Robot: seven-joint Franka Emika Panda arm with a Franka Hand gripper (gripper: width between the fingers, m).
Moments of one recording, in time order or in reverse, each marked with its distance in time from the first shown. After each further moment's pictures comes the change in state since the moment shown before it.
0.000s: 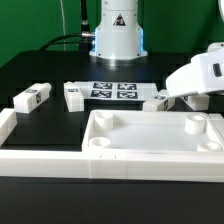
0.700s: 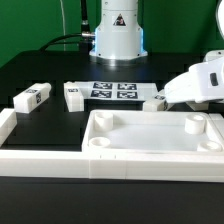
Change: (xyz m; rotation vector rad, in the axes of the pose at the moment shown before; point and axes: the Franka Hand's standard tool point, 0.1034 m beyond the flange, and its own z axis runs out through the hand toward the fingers) arm 0.006 -0.002 0.019 -0.001 -0.032 0.003
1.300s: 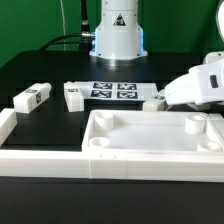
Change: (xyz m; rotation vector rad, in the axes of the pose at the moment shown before) arm 0.001 -0.002 0.001 -0.002 -0.003 -0.006
